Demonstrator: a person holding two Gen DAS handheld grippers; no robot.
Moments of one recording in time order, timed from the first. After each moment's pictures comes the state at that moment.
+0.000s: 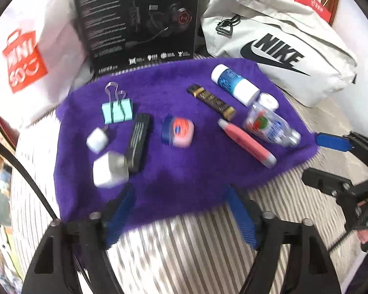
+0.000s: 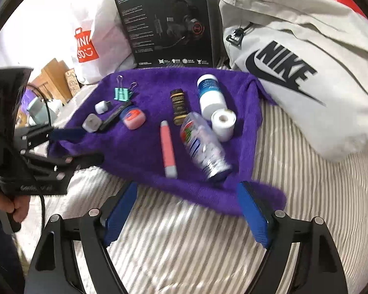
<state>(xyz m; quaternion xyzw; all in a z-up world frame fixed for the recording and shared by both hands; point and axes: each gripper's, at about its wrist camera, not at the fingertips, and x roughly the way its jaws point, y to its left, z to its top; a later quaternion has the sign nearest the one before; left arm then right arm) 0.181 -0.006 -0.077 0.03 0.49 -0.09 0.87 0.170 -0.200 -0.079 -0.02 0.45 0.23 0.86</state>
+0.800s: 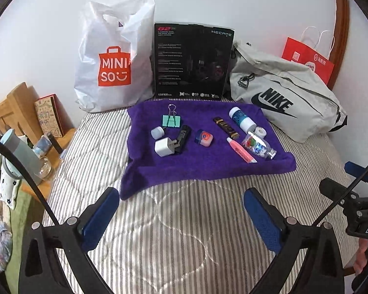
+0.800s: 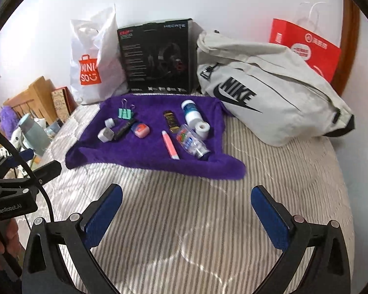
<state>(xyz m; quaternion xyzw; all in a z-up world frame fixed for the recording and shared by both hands) 0.054 0.010 -0.008 -0.03 0.39 0.02 0.92 0.060 -0.204 -0.001 -0.04 0.40 0.11 0.91</state>
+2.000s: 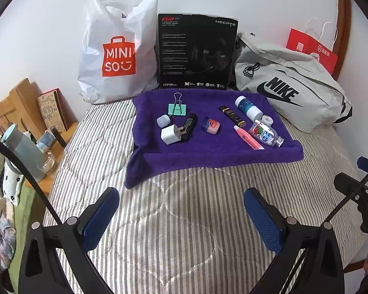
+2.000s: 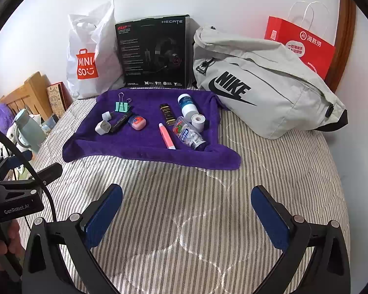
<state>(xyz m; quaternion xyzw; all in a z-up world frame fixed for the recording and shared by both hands) 0.049 0.014 -0.023 -0.02 0.40 0.03 0.92 0.050 -0.202 -0.003 -0.04 0.41 0.10 0.91</state>
